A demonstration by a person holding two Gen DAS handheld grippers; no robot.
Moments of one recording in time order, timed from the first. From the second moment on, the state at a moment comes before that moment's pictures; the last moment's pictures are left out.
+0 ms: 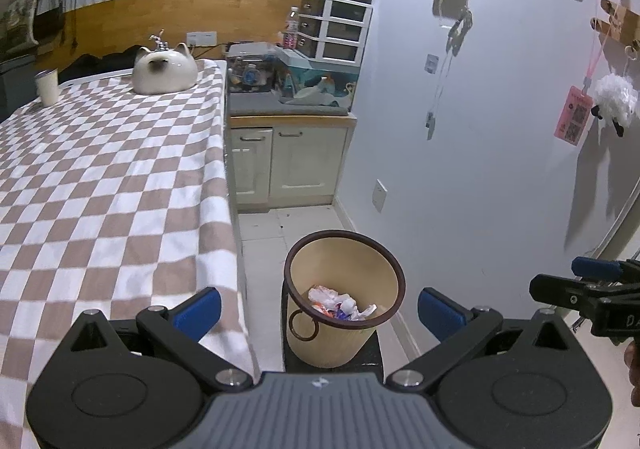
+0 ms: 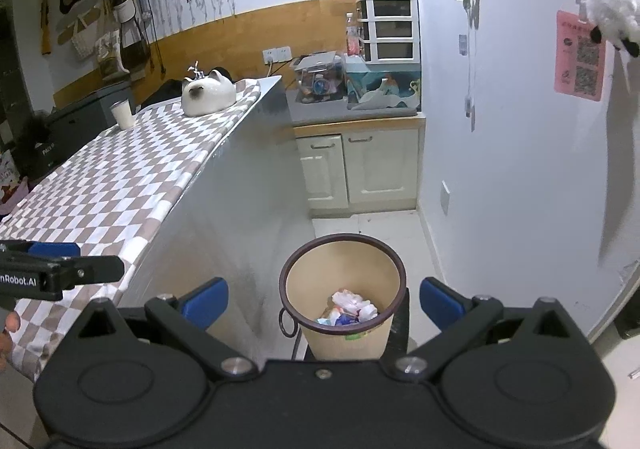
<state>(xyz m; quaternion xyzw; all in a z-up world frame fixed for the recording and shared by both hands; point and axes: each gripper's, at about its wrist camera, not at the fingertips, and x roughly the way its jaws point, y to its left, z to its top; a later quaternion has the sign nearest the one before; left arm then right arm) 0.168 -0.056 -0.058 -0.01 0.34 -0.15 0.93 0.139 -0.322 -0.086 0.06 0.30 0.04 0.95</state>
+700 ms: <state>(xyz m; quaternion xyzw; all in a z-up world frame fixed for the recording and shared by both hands) 0.138 -0.042 -0.068 -0.01 0.33 -0.11 0.94 0.122 -0.292 -0.084 0.03 0.30 0.04 0.95</state>
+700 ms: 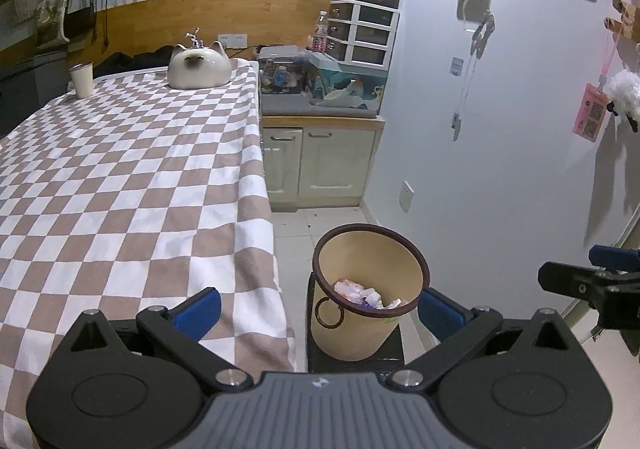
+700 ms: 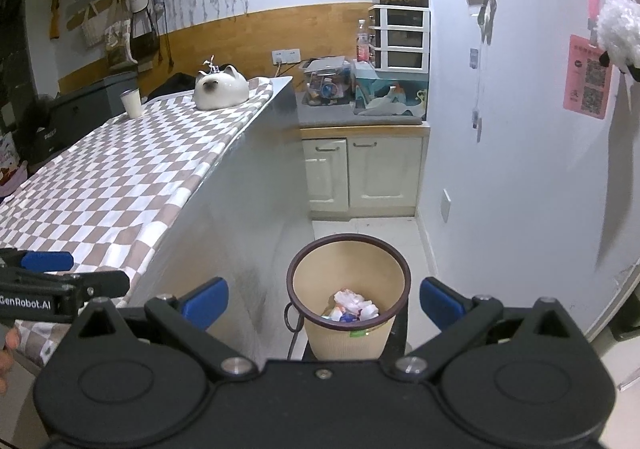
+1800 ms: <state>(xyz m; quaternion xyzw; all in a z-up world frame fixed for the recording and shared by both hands) 0.116 -0.028 -0.075 -0.01 0.30 -0.08 0.95 0.108 -0.275 -0.099 0.03 0.27 0.04 0.96</state>
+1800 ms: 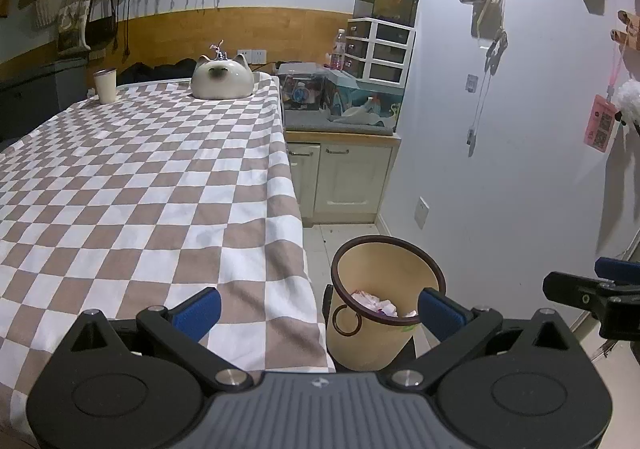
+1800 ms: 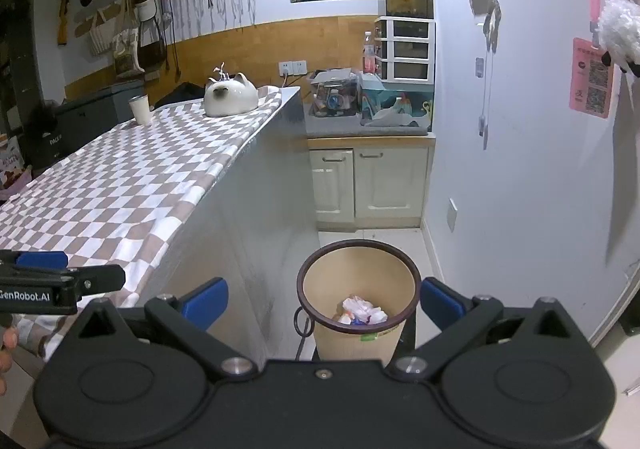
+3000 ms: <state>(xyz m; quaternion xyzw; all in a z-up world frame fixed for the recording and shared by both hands) 0.110 -0.027 -0.073 -0.01 0.29 -0.08 0.95 0.104 -0.280 -0.101 0.03 0.27 0.04 0.96</state>
